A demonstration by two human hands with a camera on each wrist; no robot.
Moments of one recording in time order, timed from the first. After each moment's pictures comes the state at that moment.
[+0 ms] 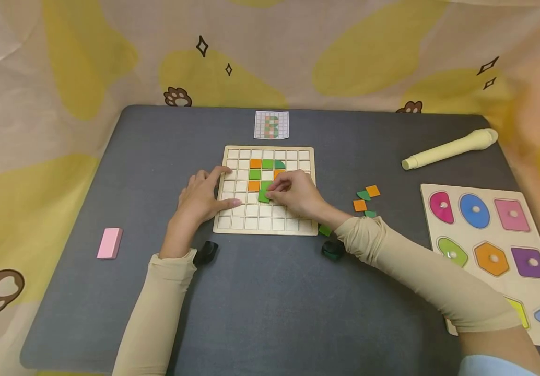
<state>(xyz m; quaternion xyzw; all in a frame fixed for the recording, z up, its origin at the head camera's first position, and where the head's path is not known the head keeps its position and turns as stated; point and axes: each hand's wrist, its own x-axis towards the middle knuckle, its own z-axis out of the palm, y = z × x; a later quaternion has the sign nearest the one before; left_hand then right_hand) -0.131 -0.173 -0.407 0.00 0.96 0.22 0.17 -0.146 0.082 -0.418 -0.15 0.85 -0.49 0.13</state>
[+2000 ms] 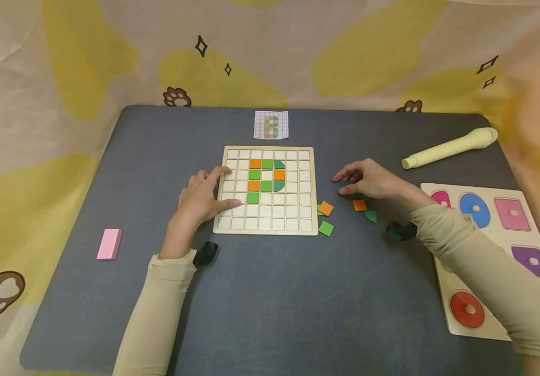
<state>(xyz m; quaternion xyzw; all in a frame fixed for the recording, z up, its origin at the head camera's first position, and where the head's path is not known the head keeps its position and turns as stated) -0.130 -0.171 -0.405 0.00 0.96 0.22 0.16 -0.175 0.227 -0.384 -0.17 0.90 -0.32 0.24</state>
